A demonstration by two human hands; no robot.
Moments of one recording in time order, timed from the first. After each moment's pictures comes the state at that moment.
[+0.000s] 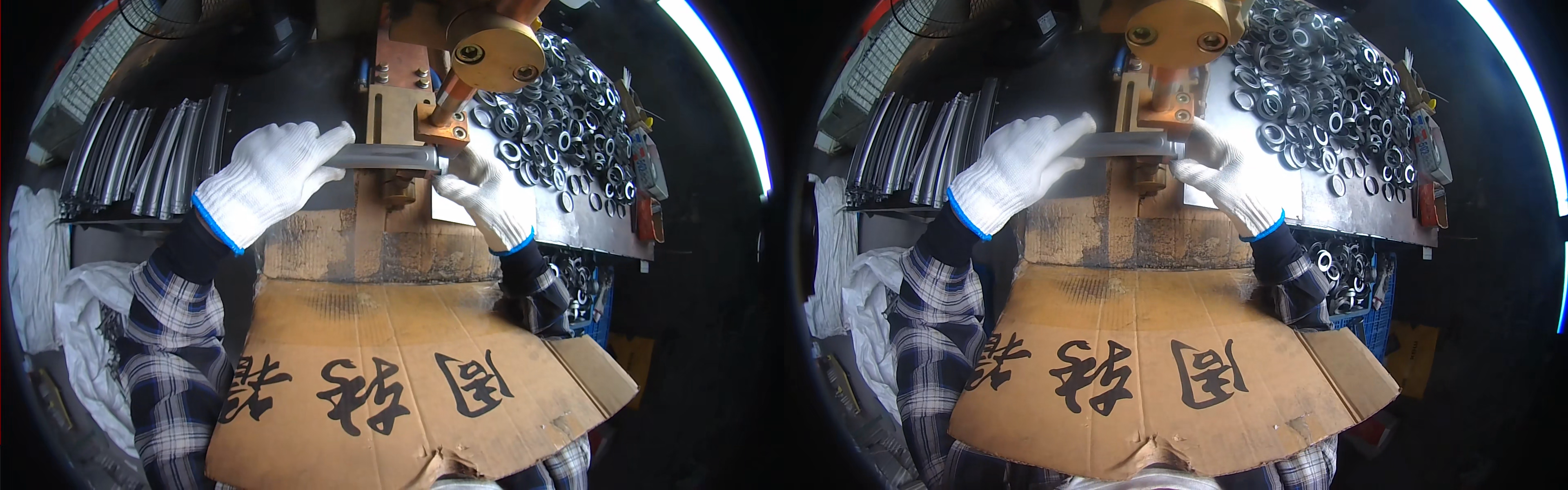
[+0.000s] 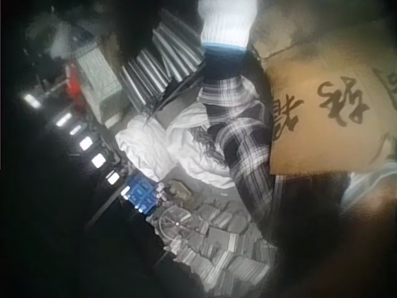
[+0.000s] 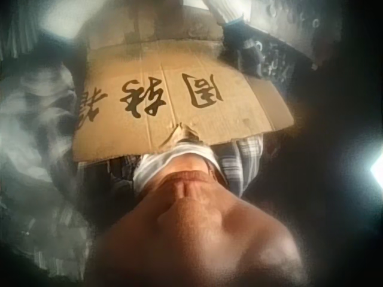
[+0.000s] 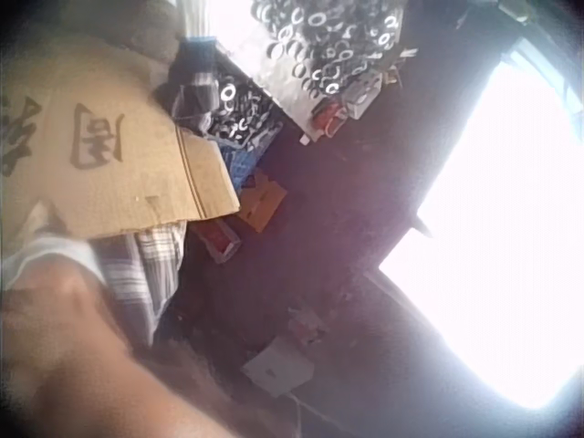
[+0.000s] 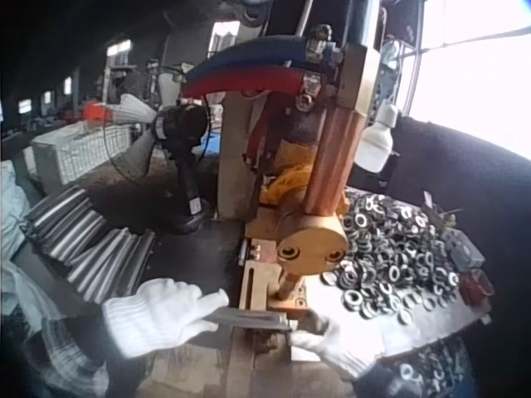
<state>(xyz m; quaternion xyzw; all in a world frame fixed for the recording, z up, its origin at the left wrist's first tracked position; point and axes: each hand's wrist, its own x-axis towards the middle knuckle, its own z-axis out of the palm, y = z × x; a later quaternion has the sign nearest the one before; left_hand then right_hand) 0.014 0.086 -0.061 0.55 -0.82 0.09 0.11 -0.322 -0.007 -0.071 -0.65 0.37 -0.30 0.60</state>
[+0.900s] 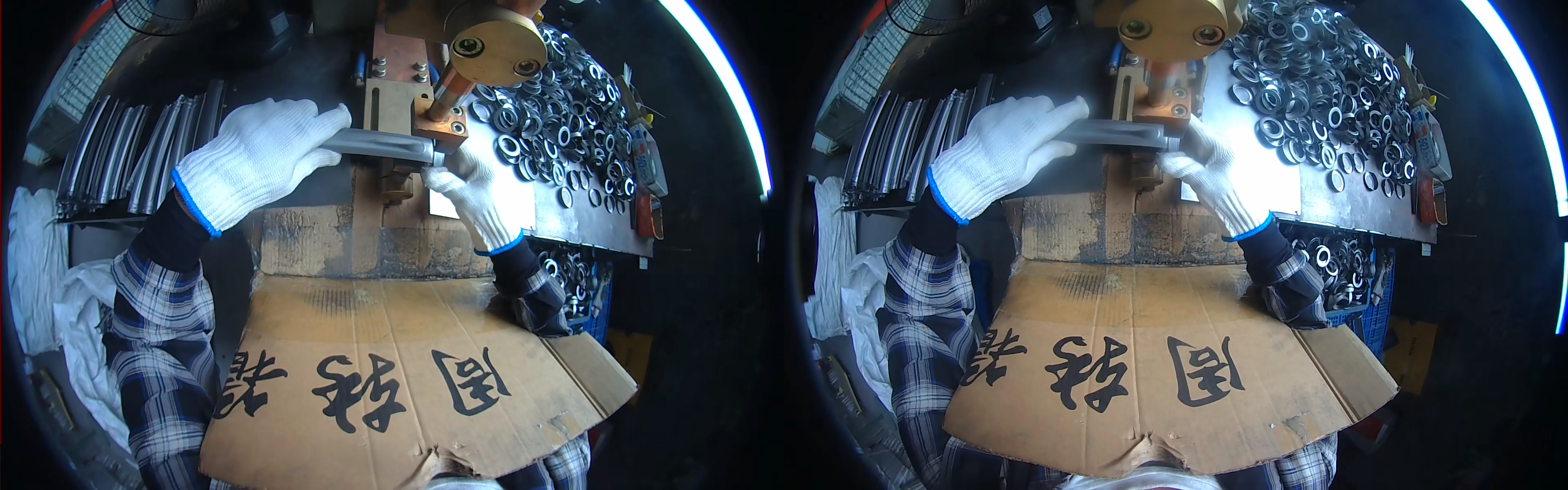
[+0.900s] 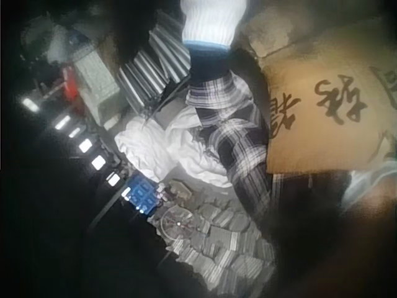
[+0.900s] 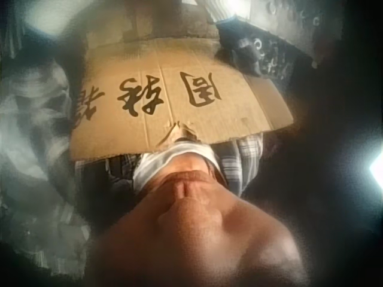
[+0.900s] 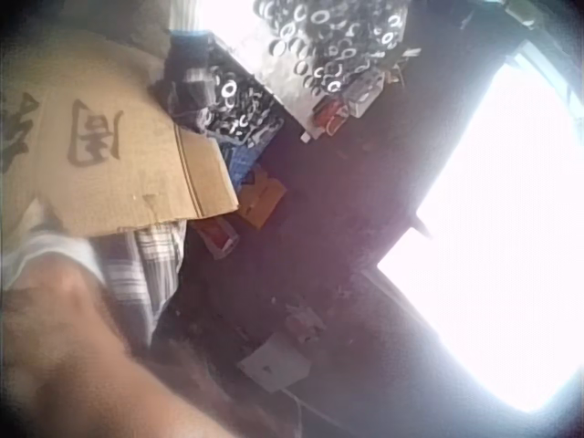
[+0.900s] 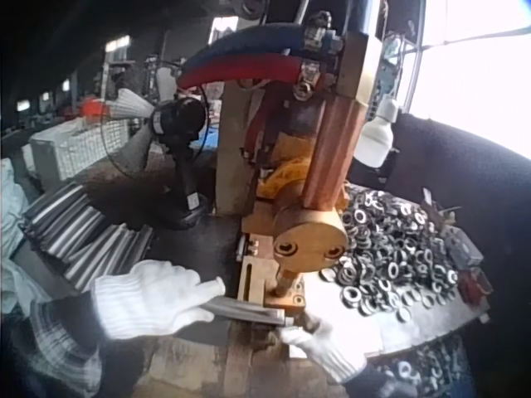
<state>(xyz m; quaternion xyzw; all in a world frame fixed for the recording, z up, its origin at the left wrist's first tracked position) 0.022 0.082 -0.040 0.53 -0.84 0.08 0.11 -0.312 -0.013 -0.105 -0.66 0.34 -0.31 0.60</state>
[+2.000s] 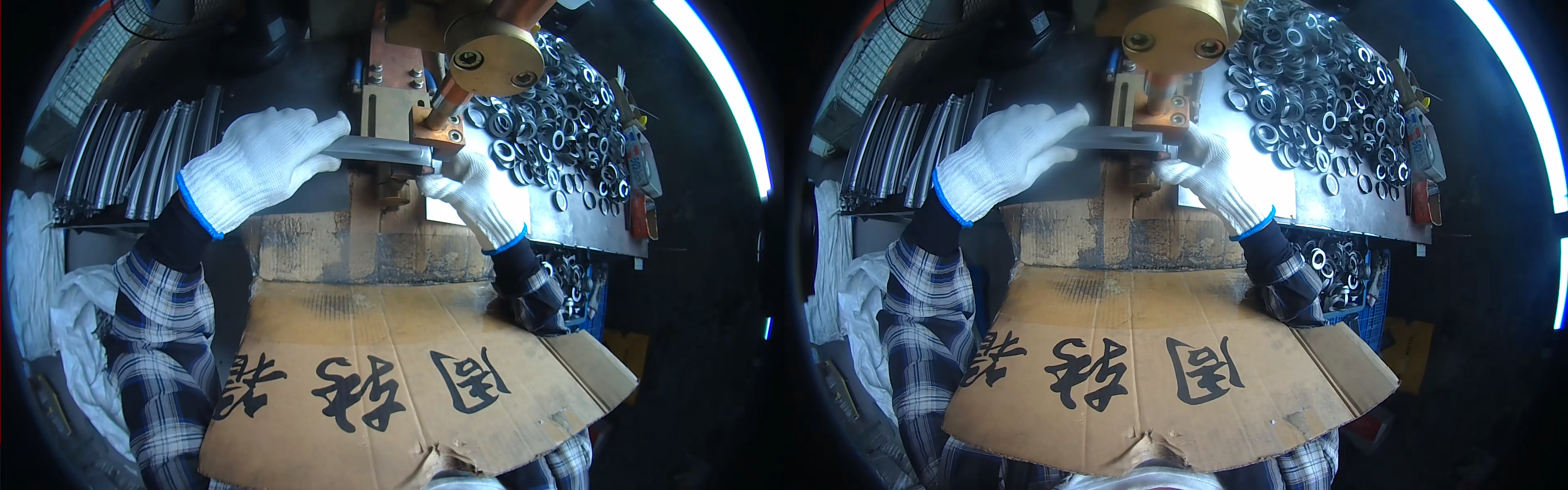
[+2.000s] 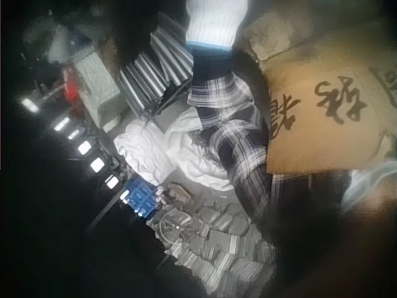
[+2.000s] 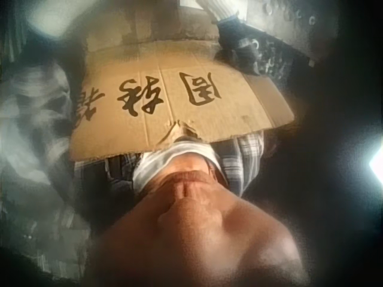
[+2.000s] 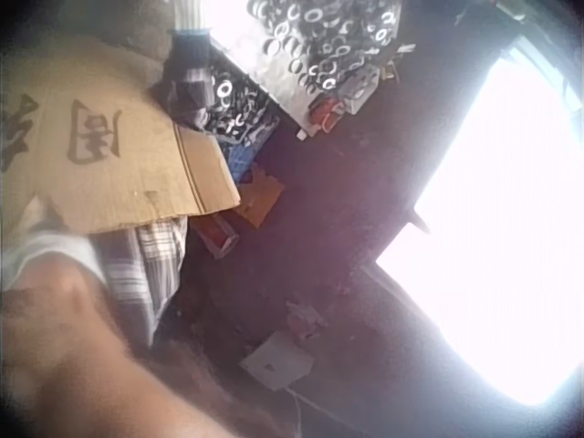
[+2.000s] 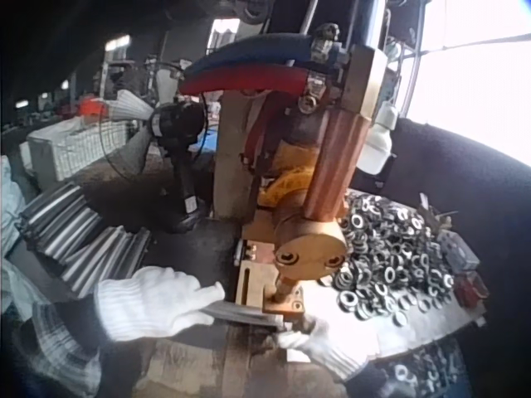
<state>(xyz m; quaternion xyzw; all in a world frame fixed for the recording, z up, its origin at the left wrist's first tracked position) 0.028 0.074 -0.043 0.54 -0.83 0.03 0.09 -0.292 0.000 -0.067 -0.67 0.37 -0.35 0.54</state>
